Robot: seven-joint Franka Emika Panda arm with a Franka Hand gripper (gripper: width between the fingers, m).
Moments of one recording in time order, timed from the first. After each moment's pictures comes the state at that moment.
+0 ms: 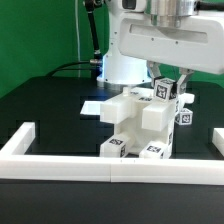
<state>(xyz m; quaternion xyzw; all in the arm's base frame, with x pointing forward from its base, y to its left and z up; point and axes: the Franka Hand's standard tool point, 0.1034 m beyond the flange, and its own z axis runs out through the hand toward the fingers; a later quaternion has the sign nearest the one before) 0.575 0.037 0.117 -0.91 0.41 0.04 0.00</state>
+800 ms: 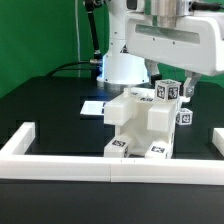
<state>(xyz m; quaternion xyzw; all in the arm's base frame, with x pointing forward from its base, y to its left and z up) 0.575 0.042 0.118 -0.89 0.46 0.05 0.01</state>
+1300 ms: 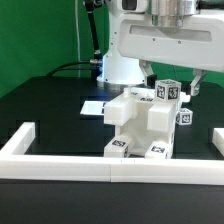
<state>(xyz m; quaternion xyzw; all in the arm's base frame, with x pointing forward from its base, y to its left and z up) 0.575 0.040 0.118 -0.95 0.30 0.05 0.02</state>
